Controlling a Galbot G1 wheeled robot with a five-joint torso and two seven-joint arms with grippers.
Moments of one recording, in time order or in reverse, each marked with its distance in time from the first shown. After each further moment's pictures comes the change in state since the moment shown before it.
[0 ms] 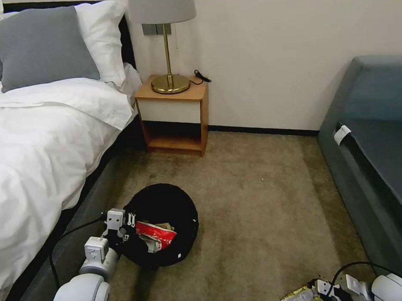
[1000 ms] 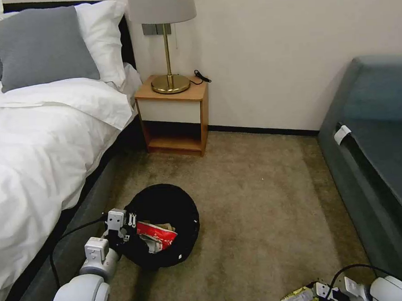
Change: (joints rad) left arm 0.003 0.000 0.001 -0.006 0.001 0.000 0.009; right arm 0.000 0.014 -0.008 -0.012 -0.008 0.004 -0.013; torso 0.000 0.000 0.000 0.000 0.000
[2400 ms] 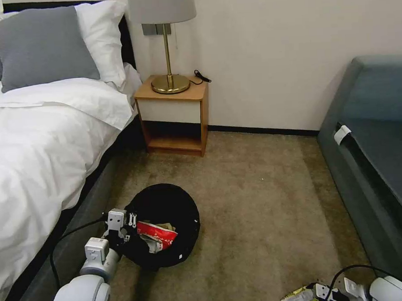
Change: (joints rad) left arm 0.003 -0.008 0.001 -0.007 0.004 -0.002 0.003; right arm 0.000 0.005 0.008 0.002 -0.015 0.003 -0.019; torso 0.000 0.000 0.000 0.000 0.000
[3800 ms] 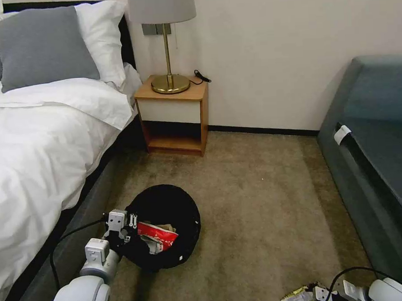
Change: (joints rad) left arm 0.005 -0.004 -0.002 -0.003 0.007 0.000 0.013; right arm -0.004 0.015 -0.001 -0.014 -0.023 0.010 -0.010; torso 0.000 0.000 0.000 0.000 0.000
